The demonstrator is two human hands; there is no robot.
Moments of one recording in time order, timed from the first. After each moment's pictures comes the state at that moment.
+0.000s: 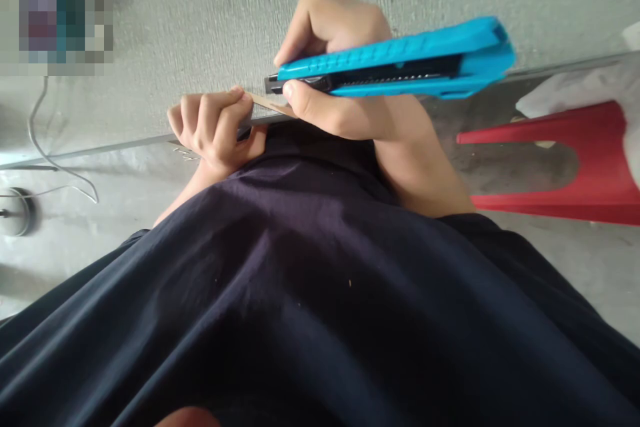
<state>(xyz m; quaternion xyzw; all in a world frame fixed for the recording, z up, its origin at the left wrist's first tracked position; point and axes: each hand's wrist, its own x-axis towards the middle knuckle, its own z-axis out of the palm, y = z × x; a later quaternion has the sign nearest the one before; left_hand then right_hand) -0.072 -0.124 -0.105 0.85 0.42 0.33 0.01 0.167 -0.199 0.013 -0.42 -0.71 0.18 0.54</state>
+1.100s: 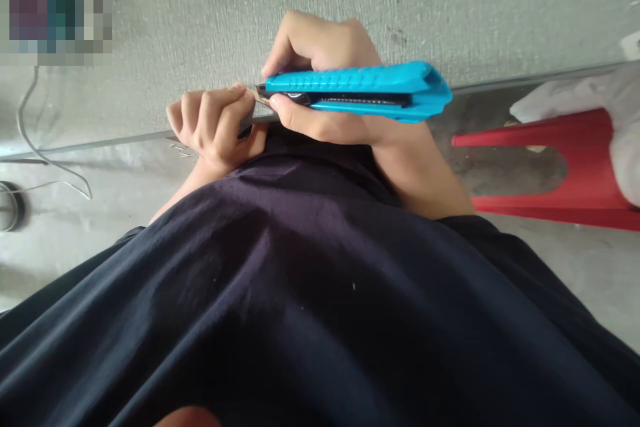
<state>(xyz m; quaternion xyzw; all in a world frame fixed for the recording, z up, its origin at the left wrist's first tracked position) -0.065 -0.128 -0.105 0.85 0.42 0.31 0.04 0.166 -0.198 0.014 -0.43 -0.72 0.21 0.50</state>
